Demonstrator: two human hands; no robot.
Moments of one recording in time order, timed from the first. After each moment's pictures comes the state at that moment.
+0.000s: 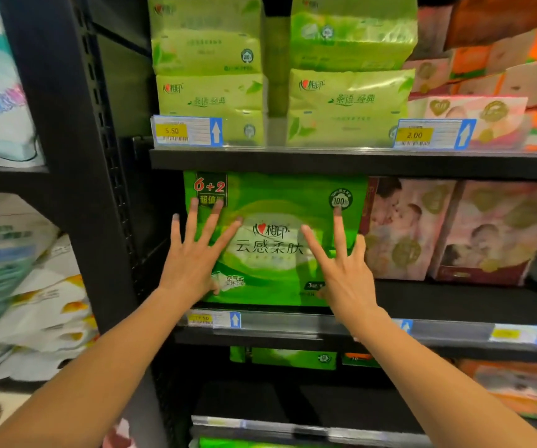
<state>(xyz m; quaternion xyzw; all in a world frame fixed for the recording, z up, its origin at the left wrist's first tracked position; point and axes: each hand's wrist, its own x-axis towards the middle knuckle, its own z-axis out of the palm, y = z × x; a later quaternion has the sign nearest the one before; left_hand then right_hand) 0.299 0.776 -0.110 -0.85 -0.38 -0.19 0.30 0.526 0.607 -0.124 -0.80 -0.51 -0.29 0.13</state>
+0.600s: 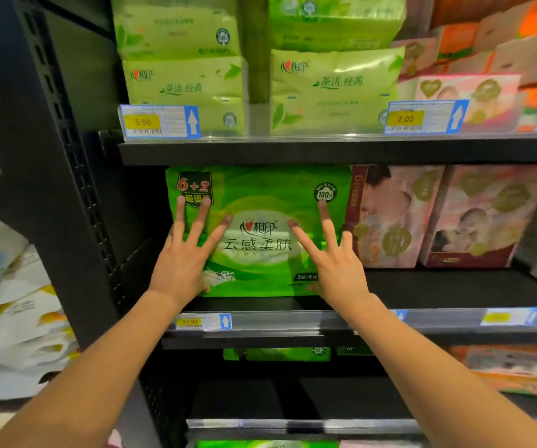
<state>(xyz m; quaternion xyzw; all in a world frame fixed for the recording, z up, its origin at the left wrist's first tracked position) 0.309 0.781 -0.112 -0.87 -0.36 -0.18 0.29 0.549 0.621 -0.130 -0.78 -0.54 -0.28 0.12</state>
